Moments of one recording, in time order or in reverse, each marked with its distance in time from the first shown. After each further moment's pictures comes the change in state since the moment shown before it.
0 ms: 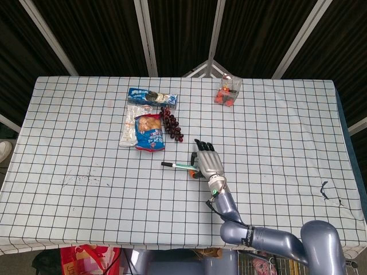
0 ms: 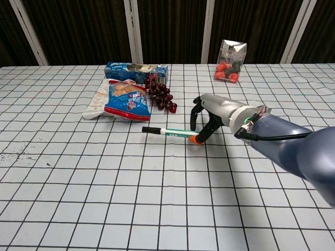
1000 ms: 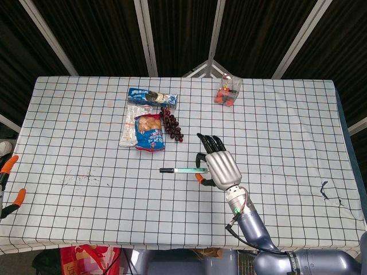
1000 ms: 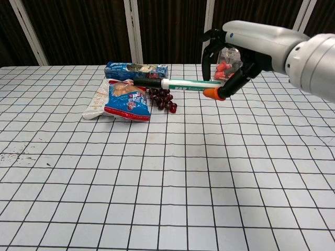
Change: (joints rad) left arm -0.112 0.029 -0.013 -0.348 0.214 0.023 0.193; right arm -0.119 0.356 -0.040 -0.655 -0.210 0.250 -0.146
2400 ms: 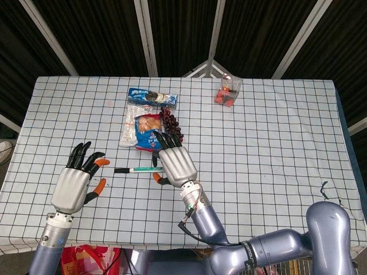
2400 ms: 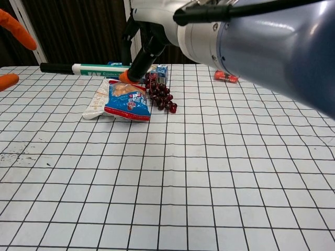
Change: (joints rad) left arm -0.229 -0.342 -0.046 -0.133 0.048 -0.150 0.303; right arm 0.351 -0.214 0.186 0.004 0.373 0.129 -0.213
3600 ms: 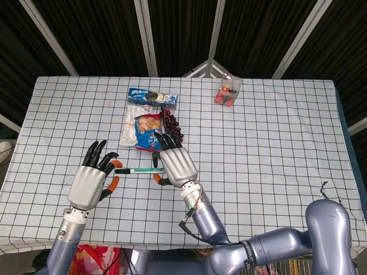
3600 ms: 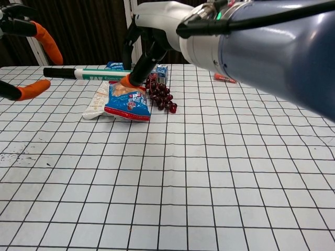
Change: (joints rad) left arm -0.066 -0.121 -0.004 0.092 0.006 -0.002 0.039; right arm 0.022 0.018 -0.033 0.015 0.018 -0.003 0.067
